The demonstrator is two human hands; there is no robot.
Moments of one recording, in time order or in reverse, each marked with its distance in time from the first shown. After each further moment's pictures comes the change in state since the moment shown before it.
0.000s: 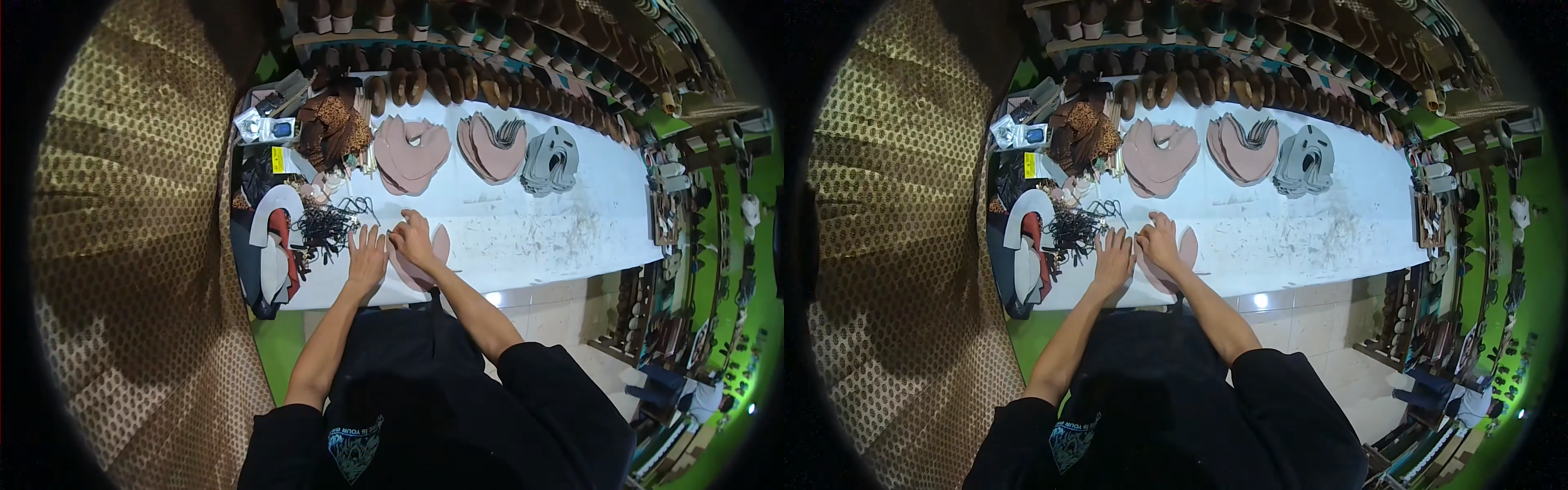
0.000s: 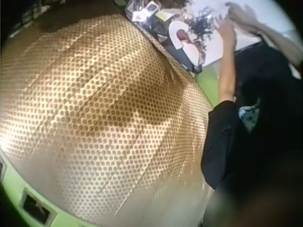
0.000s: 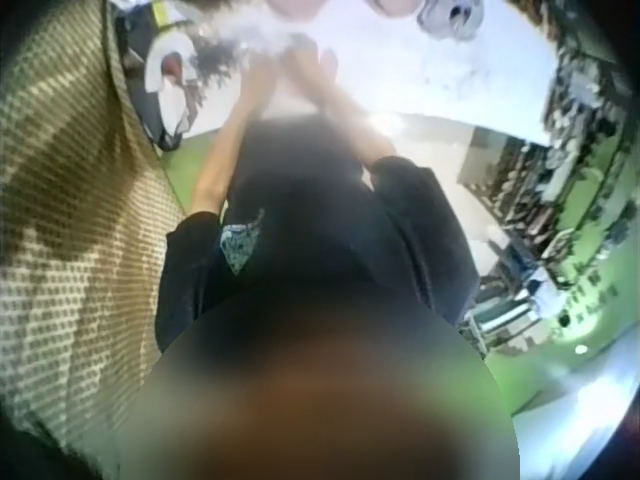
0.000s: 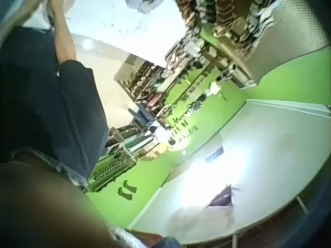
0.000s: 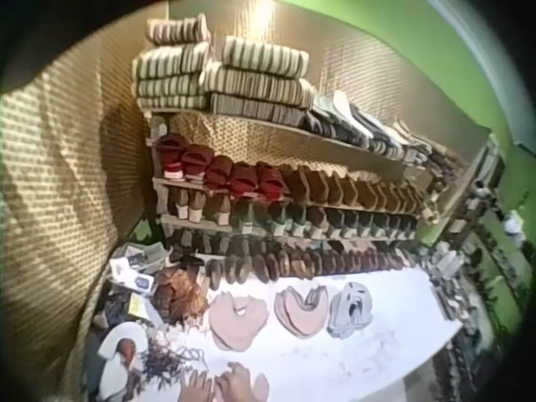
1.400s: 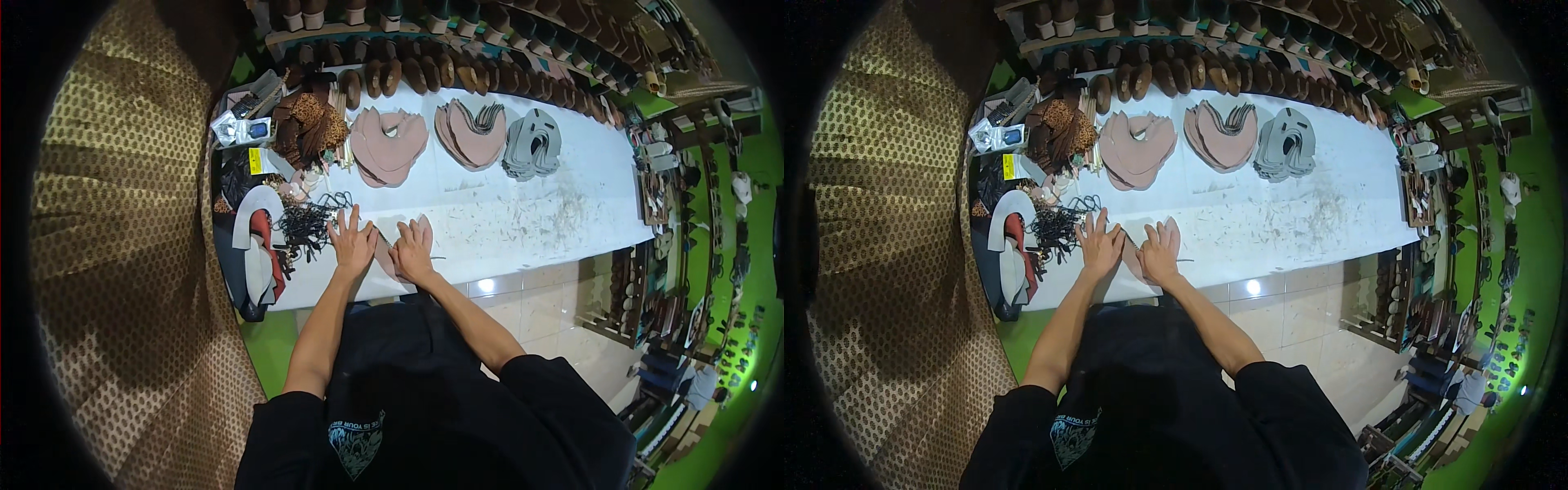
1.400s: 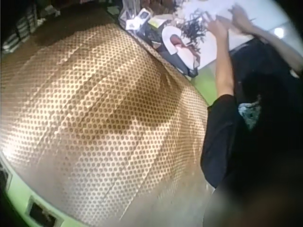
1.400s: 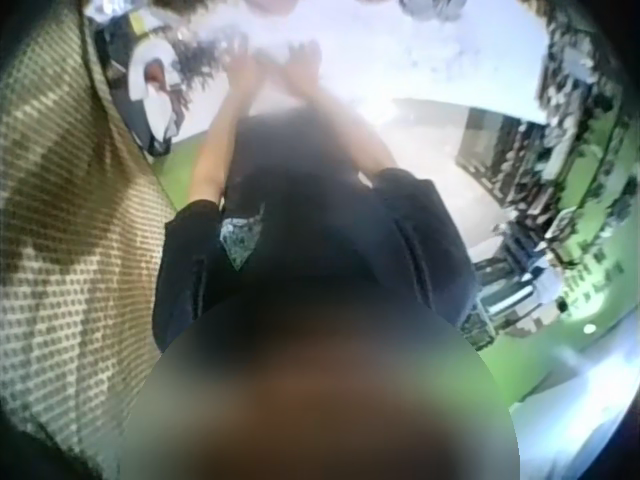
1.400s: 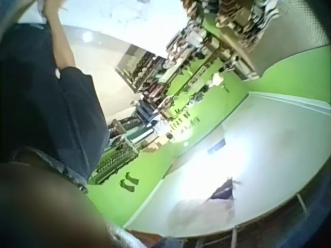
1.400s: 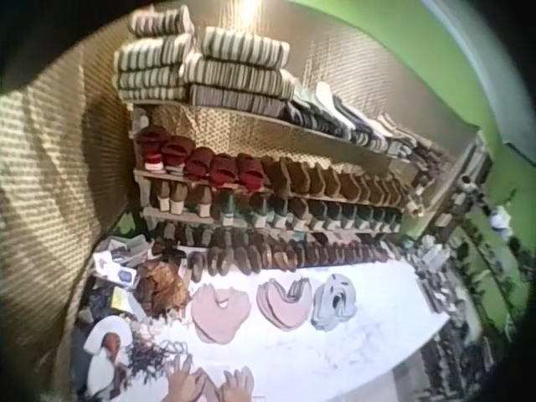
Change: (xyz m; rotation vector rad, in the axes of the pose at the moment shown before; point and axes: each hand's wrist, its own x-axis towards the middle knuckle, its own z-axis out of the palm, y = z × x) left_hand 0.026 0.006 0.010 -0.037 0.086 -0.112; right_hand -0.064 0.003 -0.021 -0.307 -0.149 0.050
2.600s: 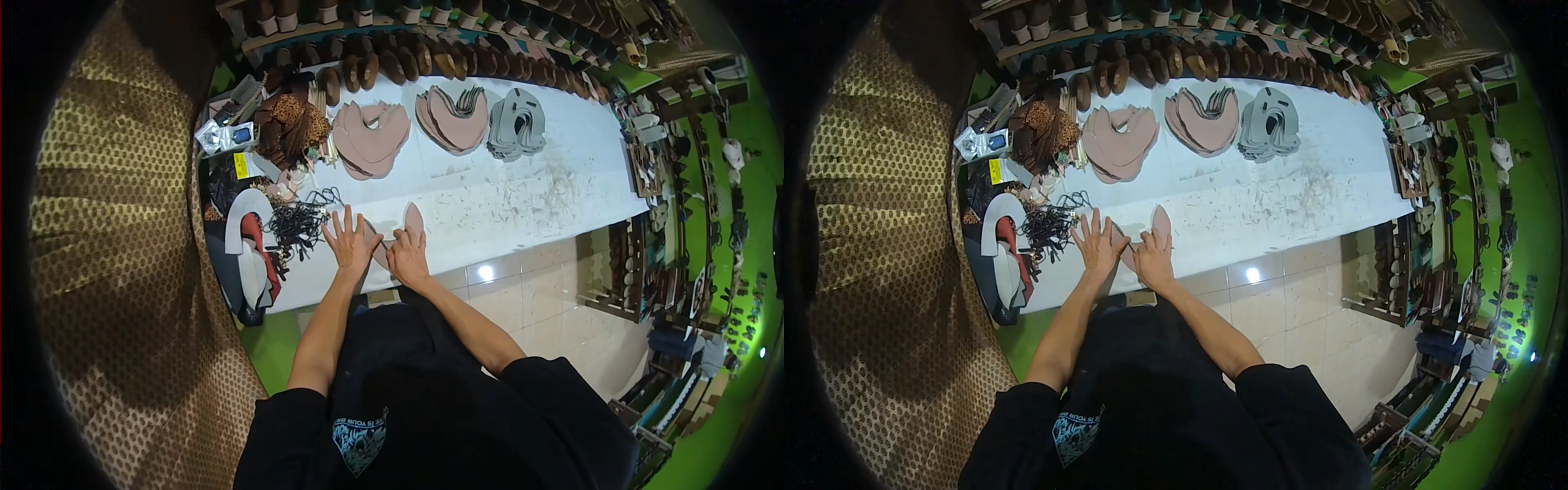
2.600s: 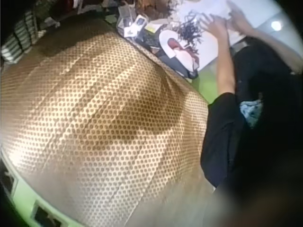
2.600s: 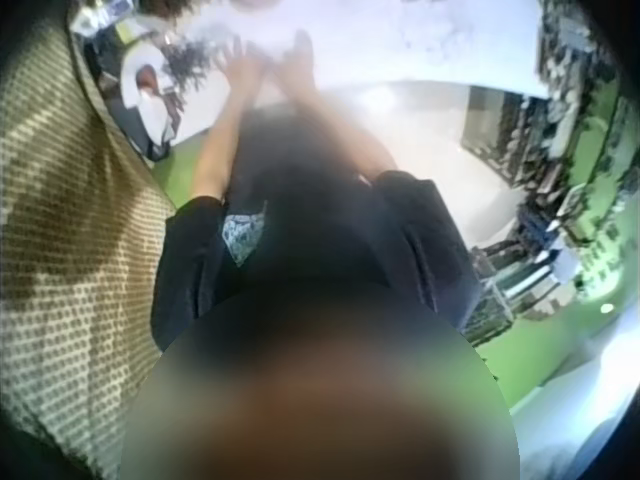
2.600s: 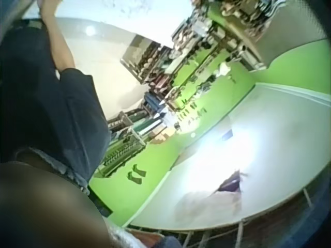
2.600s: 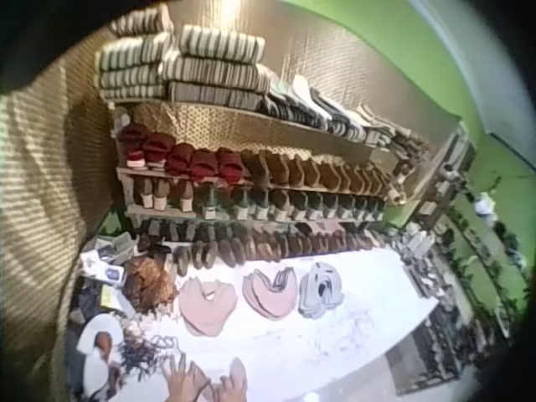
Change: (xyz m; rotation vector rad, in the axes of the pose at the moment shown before) left_hand -0.016 0.017 0.012 0.023 -0.058 -0.063; right_hand -0.037 -0.014 0.002 -0.012 0.112 0.087
